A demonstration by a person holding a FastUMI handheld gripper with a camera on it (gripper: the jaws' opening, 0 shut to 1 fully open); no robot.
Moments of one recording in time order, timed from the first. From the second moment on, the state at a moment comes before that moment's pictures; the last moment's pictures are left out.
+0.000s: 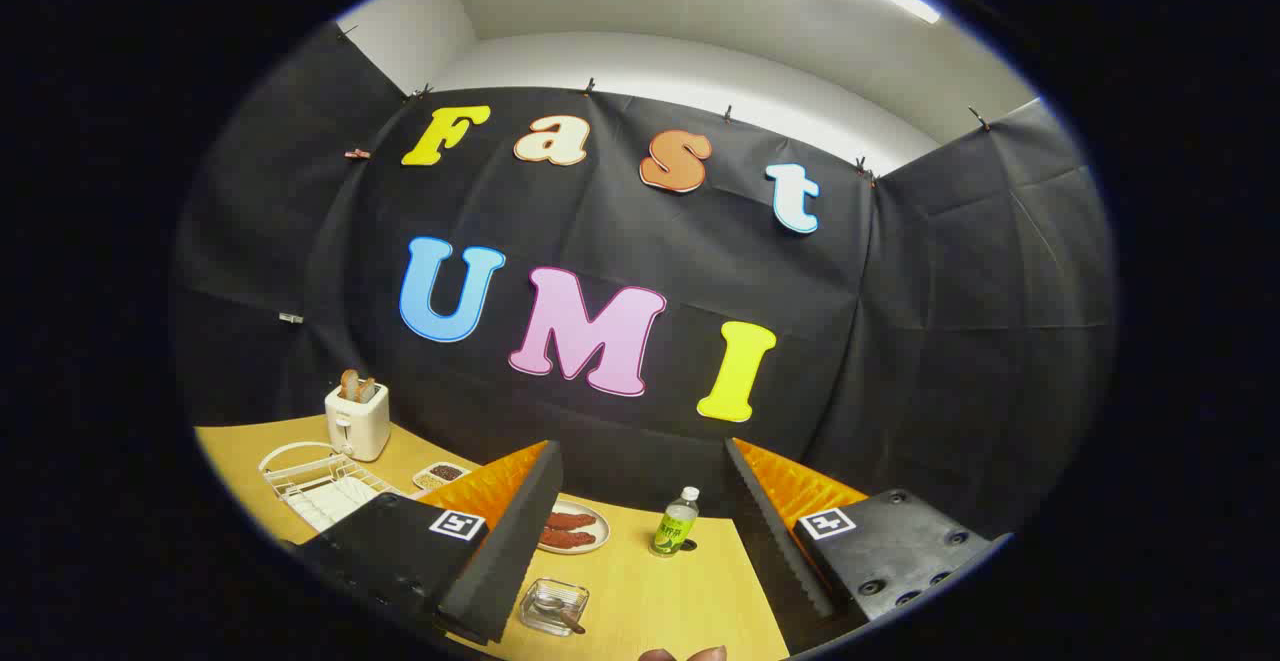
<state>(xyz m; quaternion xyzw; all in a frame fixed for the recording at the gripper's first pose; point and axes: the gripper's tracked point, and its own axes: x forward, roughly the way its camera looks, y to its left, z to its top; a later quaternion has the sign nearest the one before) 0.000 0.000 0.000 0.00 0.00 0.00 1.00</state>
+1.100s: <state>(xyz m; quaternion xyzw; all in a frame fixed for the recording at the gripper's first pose) 0.010 0.038 0.004 0.01 0.00 0.05 1.00</state>
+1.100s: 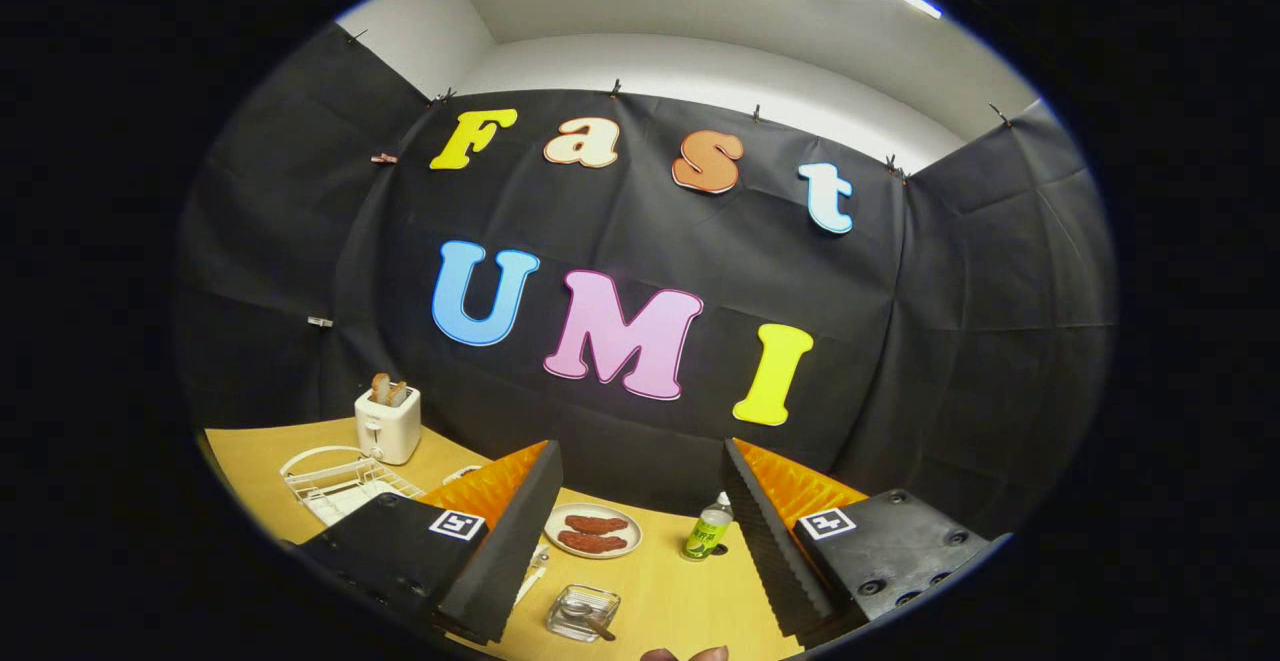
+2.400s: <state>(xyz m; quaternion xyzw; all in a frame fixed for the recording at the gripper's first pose) 0.076 0.272 -0.224 0.16 0.53 0.06 0.83</state>
